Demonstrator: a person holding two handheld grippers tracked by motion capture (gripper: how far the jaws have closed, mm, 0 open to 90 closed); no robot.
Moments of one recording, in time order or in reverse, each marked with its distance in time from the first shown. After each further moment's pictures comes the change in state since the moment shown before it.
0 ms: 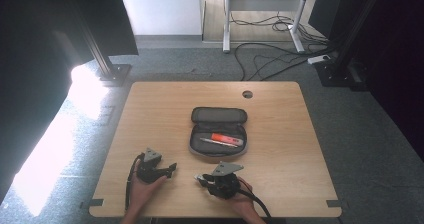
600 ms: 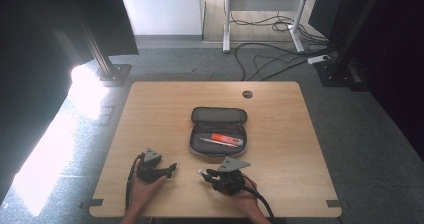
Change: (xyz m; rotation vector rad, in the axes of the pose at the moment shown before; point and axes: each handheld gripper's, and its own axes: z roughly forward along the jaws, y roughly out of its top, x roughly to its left) left arm 0.000 0.000 0.000 0.002 0.002 0.003; right arm -0.009 0.007 -0.014 -0.053 -0.022 0.023
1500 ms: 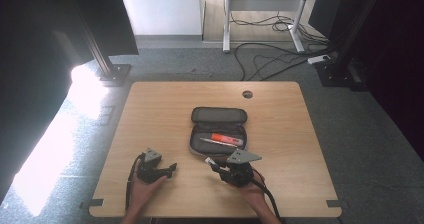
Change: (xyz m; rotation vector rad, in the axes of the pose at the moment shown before) left arm -0.001 0.000 0.000 0.002 0.006 0.007; right arm -0.020 0.015 -0.022 -0.070 -0.058 0.016
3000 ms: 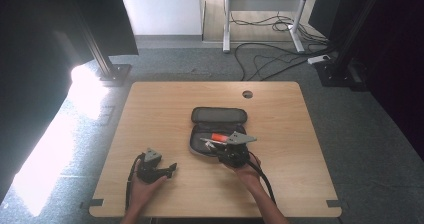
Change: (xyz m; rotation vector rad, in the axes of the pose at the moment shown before) left arm 0.000 0.000 0.000 0.001 -0.002 0.000; right arm -0.036 0.027 0.030 0.007 -0.046 0.012
